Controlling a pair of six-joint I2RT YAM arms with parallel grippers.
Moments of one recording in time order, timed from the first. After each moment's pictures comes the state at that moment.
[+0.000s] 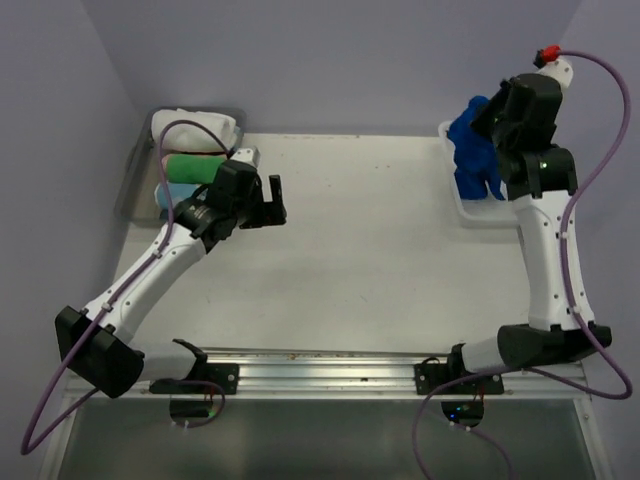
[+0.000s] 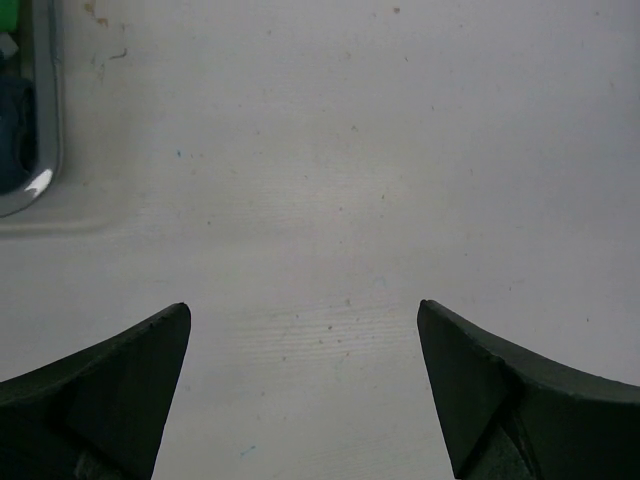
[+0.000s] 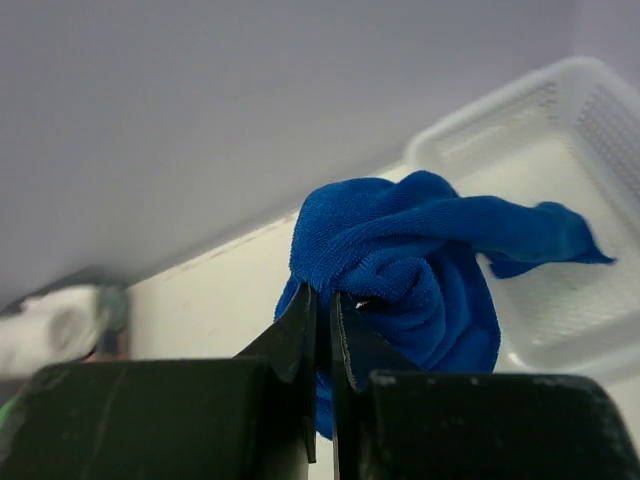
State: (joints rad) left arm -0.51 1.29 1.22 -0.67 -0.16 -0.49; right arm 0.02 1.47 1.86 -0.71 0.28 0.50
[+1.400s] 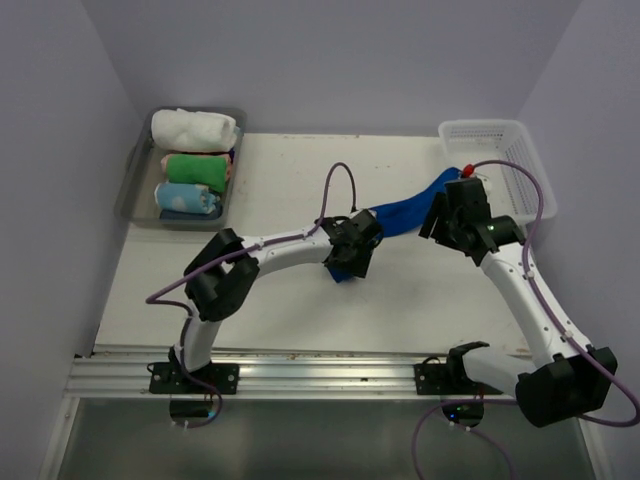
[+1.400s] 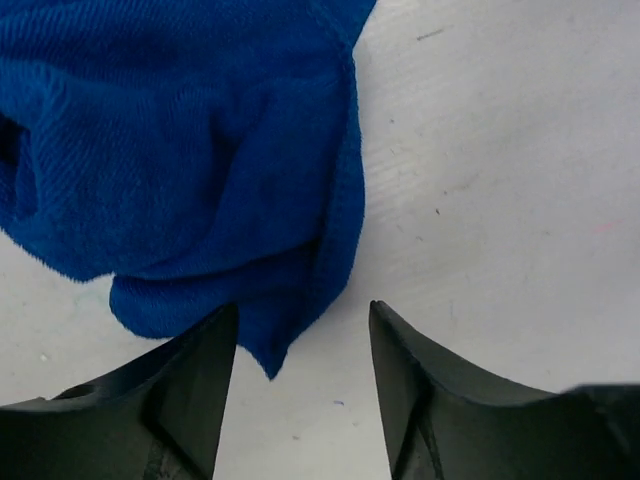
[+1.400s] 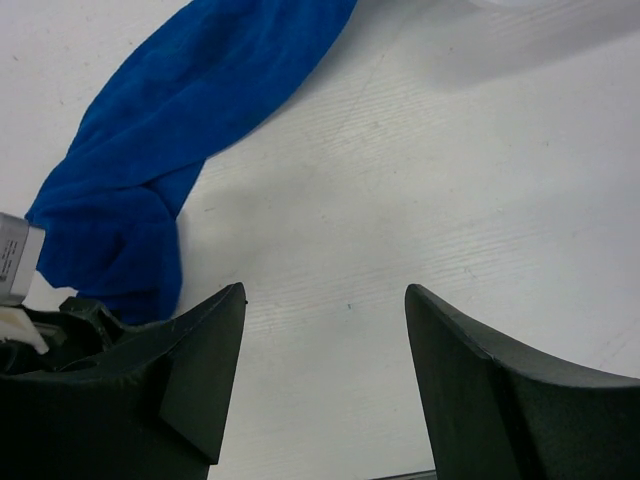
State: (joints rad) left arm -0.95 2.01 1.50 -0.62 -0.16 -0.59; right arm 0.25 1.14 1.09 -0.82 0.27 0.53
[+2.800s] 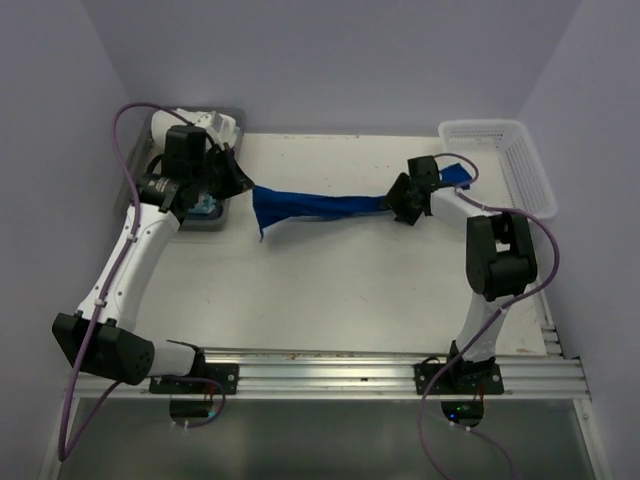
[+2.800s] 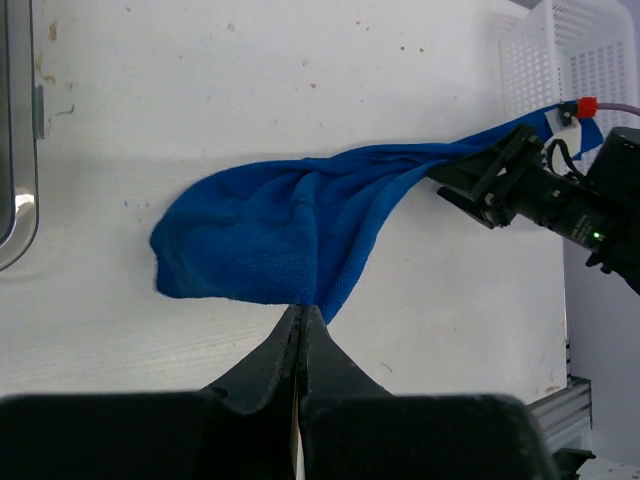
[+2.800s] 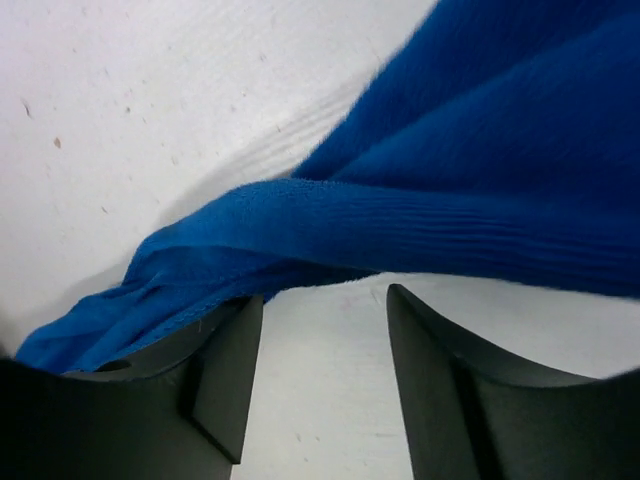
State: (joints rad) left arm -0.23 1.35 1.43 -0.73 0.21 -0.53; right arm 0.19 1.88 1.25 -0.31 -0.05 0.78
